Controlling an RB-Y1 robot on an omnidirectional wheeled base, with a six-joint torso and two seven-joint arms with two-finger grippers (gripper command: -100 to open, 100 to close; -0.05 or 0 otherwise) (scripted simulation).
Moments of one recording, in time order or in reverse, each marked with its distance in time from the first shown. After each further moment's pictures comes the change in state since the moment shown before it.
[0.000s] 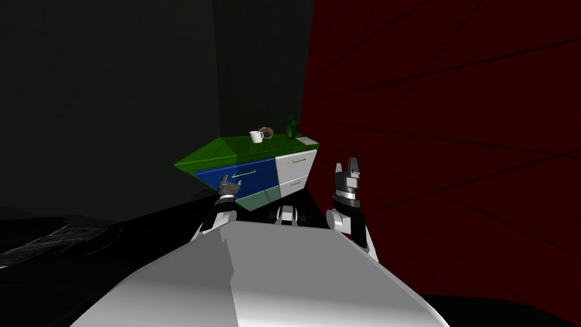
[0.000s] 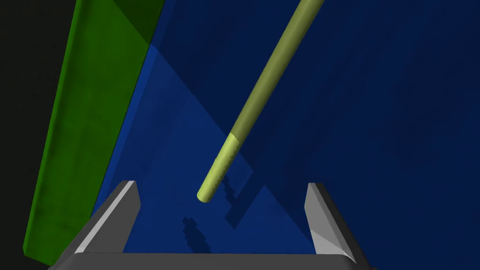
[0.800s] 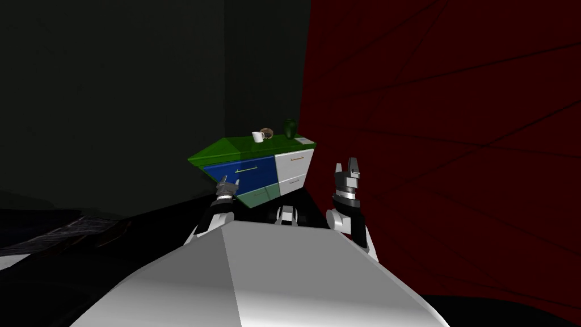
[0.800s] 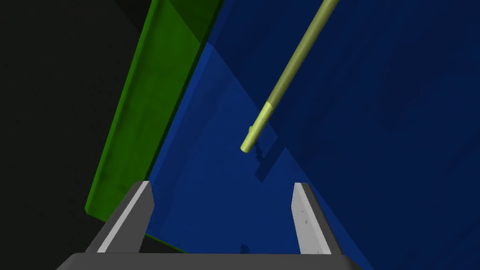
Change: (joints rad) left arm 0.038 0.018 0.001 -0.052 0.009 0.021 0.011; right arm 0.000 0.000 0.000 0.000 0.000 0.000 0.000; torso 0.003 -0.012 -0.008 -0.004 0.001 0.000
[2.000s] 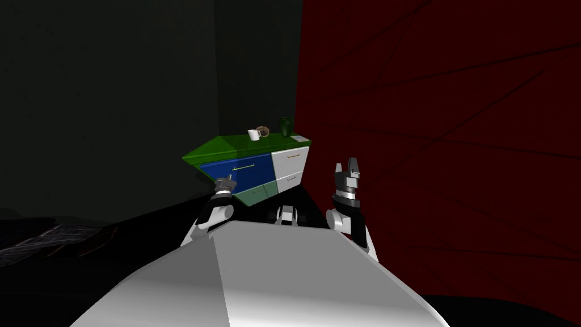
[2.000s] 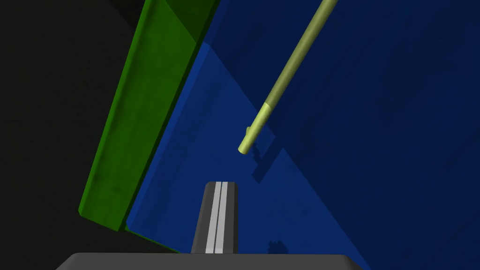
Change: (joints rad) left arm -0.118 -0.001 0.091 0.045 0.010 0.087 -0.013; right arm -0.001 0.000 0.000 0.000 0.000 0.000 0.000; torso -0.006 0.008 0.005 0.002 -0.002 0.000
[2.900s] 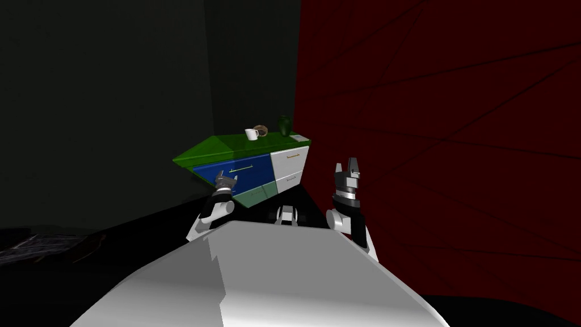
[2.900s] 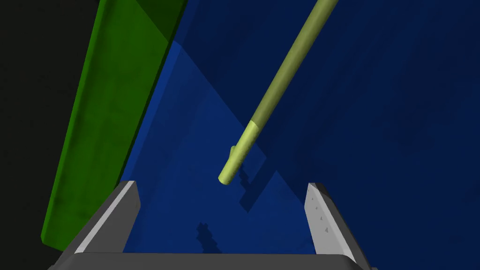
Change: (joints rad) left arm -0.086 0.004 0.046 0.068 -0.002 0.022 -0.015; right arm 0.001 0.000 0.000 0.000 0.000 0.000 0.000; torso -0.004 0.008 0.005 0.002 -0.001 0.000
